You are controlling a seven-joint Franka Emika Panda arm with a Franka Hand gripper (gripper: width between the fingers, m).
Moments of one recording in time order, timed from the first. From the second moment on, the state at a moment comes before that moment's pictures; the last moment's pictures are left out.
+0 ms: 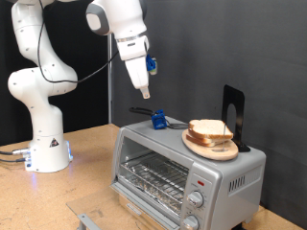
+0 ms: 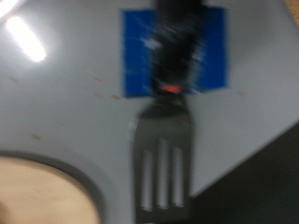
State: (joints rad) arm 0.18 -0.44 0.06 -2.43 0.36 2.13 -0.06
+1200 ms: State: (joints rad) arm 0.19 -0.40 0.18 -2.54 0.34 2.34 0.06
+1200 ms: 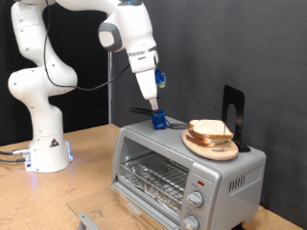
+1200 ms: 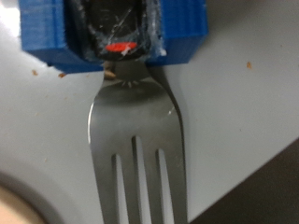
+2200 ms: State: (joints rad) arm 0.21 -0.29 0.19 -2.55 0.40 2.43 -0.03
